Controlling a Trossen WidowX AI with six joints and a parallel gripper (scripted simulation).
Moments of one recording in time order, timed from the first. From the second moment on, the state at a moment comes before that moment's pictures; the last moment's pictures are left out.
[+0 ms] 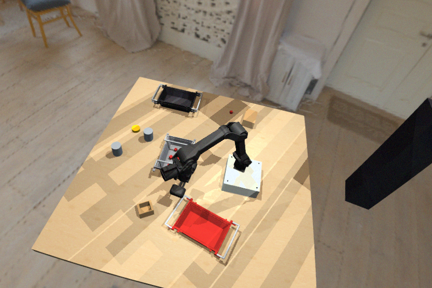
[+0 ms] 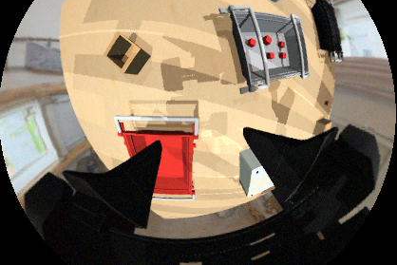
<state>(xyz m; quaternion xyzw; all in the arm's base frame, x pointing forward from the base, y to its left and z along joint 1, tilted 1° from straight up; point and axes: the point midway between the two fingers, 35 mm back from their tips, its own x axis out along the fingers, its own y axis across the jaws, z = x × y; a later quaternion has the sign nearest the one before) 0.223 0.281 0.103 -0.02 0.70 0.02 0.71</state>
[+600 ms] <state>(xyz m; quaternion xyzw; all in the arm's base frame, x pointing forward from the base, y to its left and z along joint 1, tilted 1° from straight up) 0.062 0.308 0.048 0.04 0.71 -0.04 0.71</state>
